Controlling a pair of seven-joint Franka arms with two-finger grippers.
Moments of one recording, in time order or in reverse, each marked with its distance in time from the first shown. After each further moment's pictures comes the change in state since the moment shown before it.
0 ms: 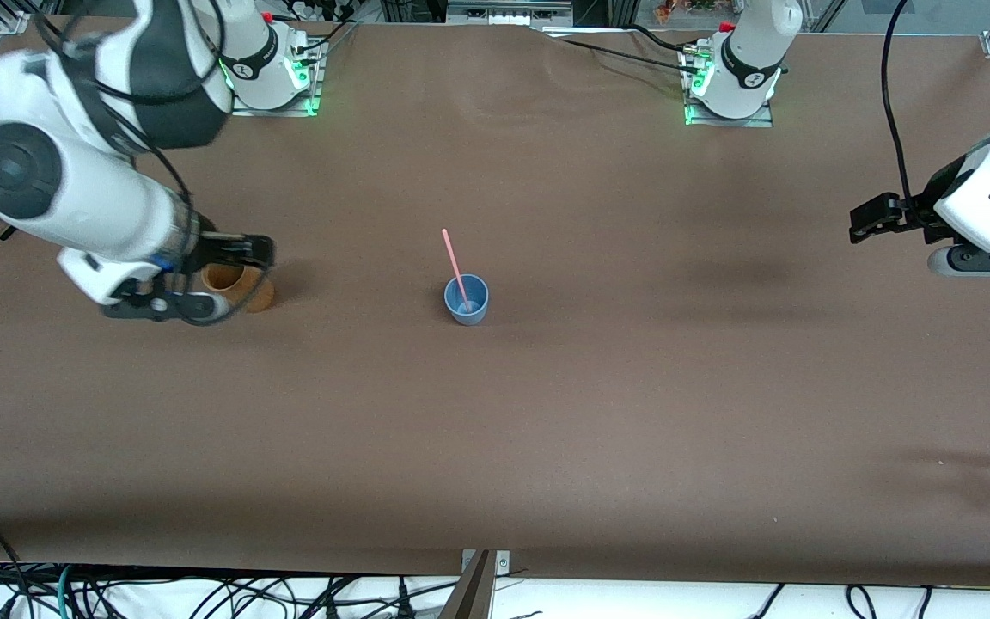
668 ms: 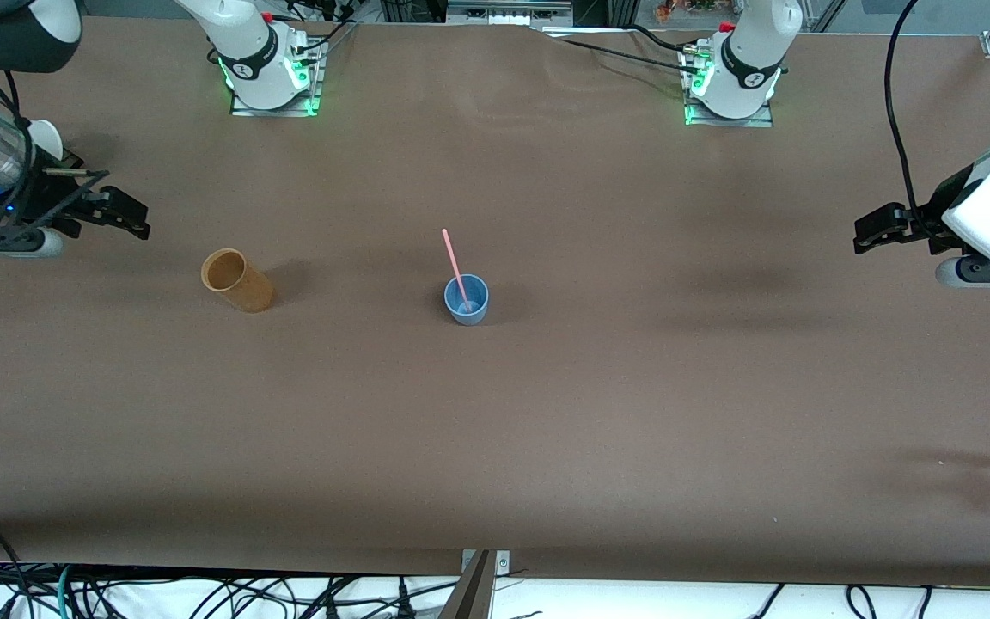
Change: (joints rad) left arm 0.001 0.033 0.000 0.037 0.000 0.000 0.000; right arm -0.422 -0.295 0.256 -0.341 -0.051 0.206 -0.112
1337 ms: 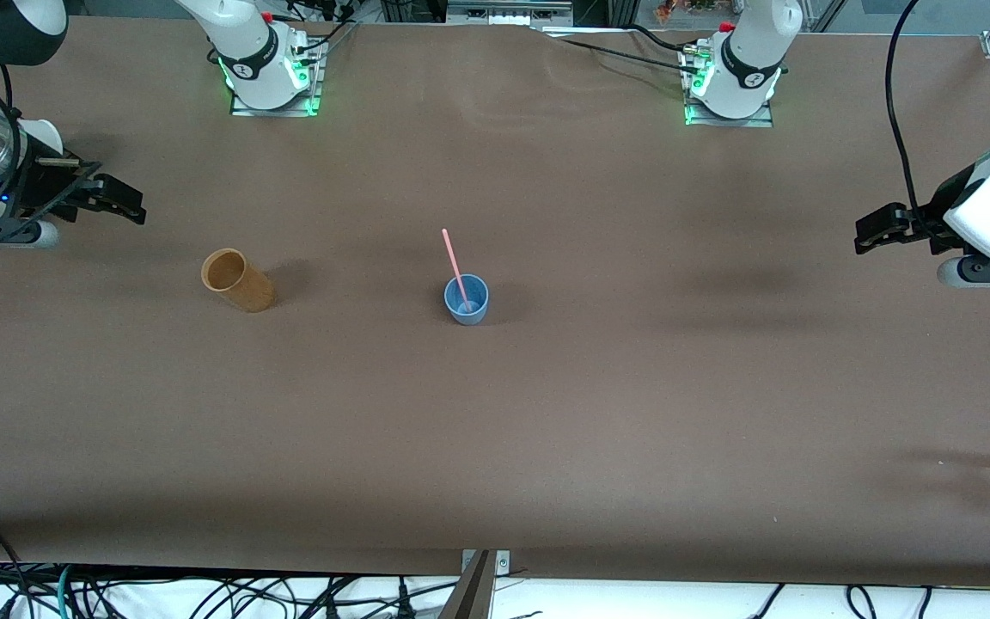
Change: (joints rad) left arm 0.001 0.000 0.001 0.001 0.000 0.000 0.000; right arm -0.006 -0.002 0.000 0.009 0.000 -0.083 -0.010
